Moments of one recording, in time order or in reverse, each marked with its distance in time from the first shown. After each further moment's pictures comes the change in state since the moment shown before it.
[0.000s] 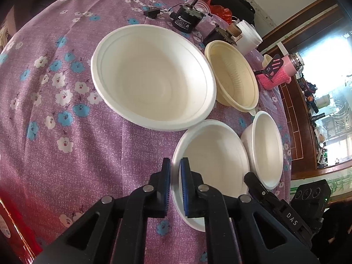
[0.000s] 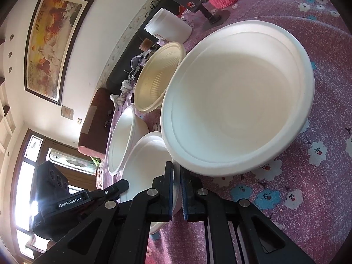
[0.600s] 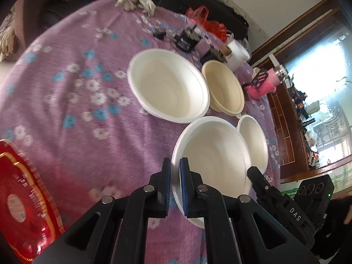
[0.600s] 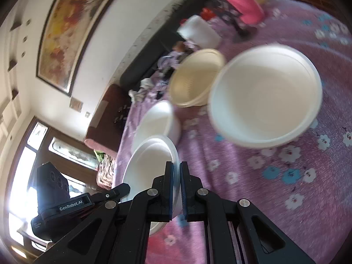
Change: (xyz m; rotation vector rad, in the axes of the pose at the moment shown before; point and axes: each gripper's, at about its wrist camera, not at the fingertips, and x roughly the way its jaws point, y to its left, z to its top) left arm -0.078 0.021 -0.031 -0.006 -0.098 -0.035; right arm -0.025 0.060 -0.027 -0.127 -0.041 0.037
